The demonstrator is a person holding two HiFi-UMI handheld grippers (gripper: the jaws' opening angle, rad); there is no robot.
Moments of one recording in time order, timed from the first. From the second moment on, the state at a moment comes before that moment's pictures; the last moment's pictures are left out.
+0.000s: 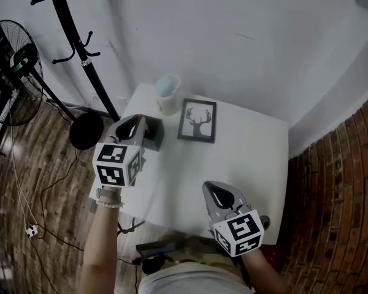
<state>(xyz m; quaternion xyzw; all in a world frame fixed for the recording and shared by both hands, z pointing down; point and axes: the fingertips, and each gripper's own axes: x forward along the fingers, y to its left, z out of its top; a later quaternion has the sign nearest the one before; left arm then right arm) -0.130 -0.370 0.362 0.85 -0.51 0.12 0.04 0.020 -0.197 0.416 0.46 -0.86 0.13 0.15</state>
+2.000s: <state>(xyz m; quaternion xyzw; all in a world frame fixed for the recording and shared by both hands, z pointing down) -0.009 -0.210 0.367 0.92 -0.35 0.15 0.02 0.090 -0.160 0.386 0.55 -0.82 0.11 0.12</state>
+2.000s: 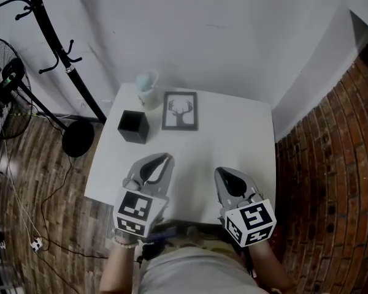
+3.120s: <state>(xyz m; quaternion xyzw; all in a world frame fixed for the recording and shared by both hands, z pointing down) -0.012 -0.208 0.367 0.92 -0.37 0.15 0.02 0.089 -0.166 0.383 0.54 -0.83 0.10 0.13</state>
